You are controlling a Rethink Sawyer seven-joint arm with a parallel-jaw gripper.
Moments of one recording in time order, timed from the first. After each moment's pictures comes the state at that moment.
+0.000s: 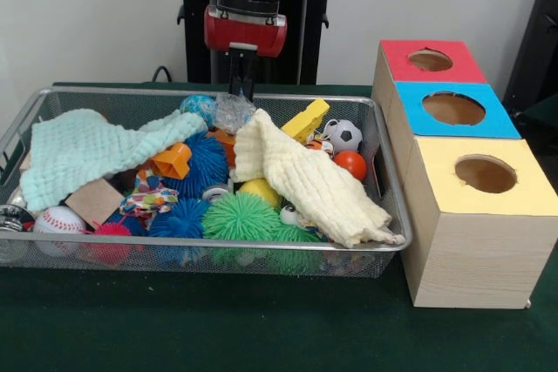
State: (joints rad) arm -0.36 -0.74 -0.05 2.06 -0.25 -0.03 1.57
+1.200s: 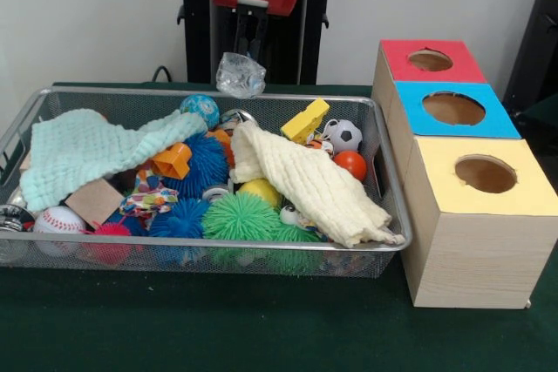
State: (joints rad) arm -0.31 -0.90 -0.05 2.06 -0.25 0.08 1.57
